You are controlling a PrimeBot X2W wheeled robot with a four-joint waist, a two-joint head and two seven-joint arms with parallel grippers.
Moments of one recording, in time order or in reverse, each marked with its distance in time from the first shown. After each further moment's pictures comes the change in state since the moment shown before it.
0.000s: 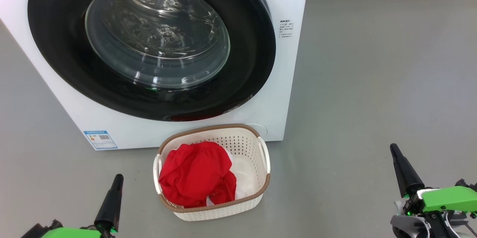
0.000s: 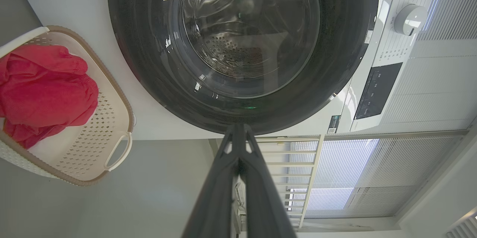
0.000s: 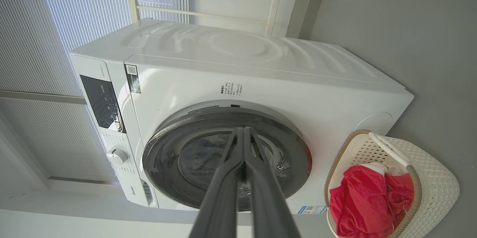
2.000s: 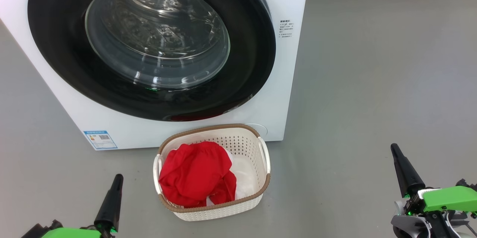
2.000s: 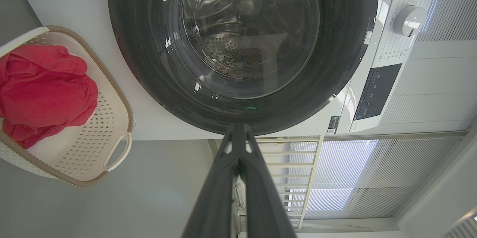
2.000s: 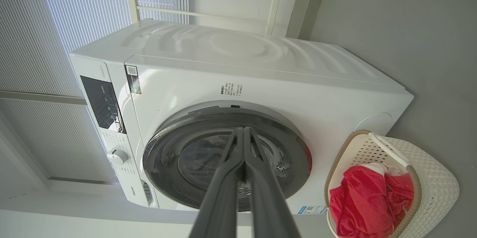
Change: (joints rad) left arm 0.000 -0.003 0.003 0.000 0.000 0.000 0.000; right arm 0.000 0.000 -0.005 0.000 0.000 0.000 0.004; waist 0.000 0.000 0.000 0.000
